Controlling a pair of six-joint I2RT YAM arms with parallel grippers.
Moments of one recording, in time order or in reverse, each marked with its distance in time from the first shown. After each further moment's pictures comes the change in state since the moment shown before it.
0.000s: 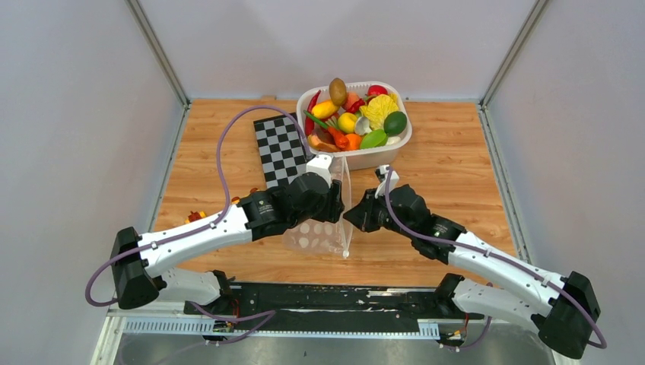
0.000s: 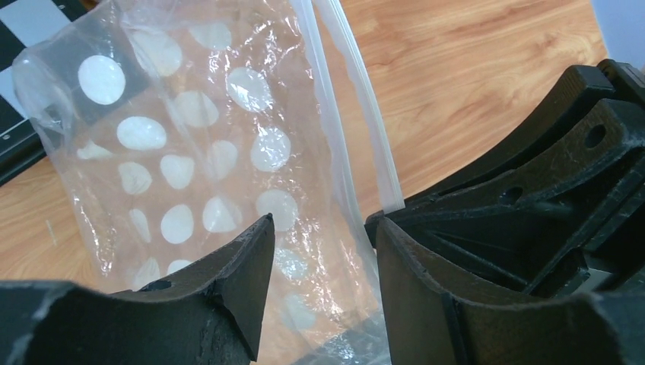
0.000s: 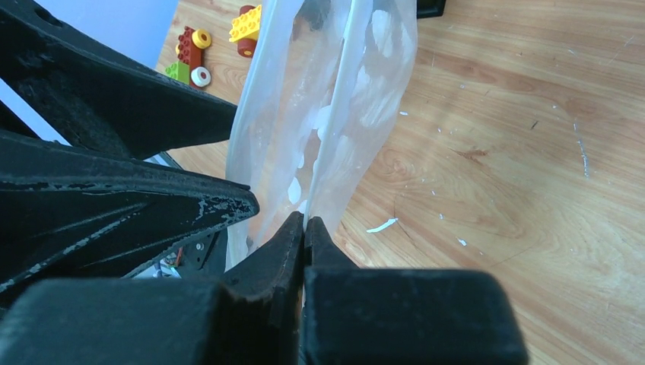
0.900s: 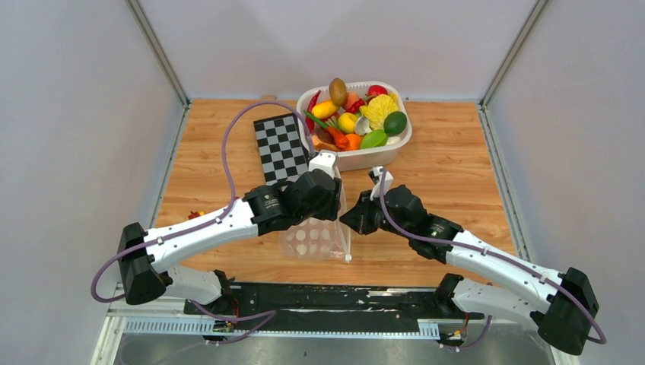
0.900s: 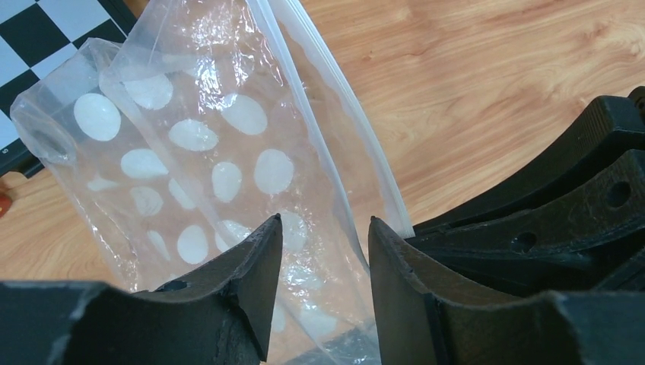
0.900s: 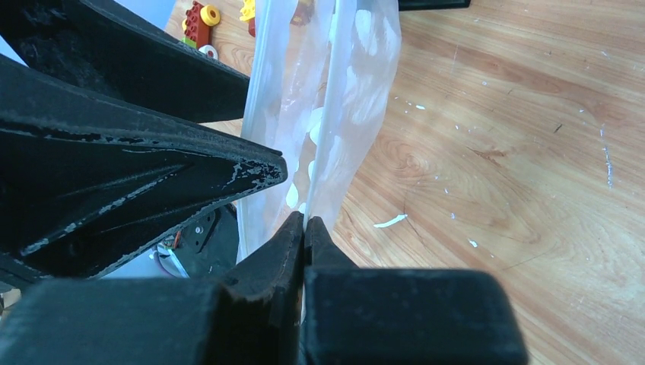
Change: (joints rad) left arm 0.000 0.056 0.081 -0.120 -0.048 0.000; right arm 0.027 0.030 0.013 0.006 -0.033 -0.040
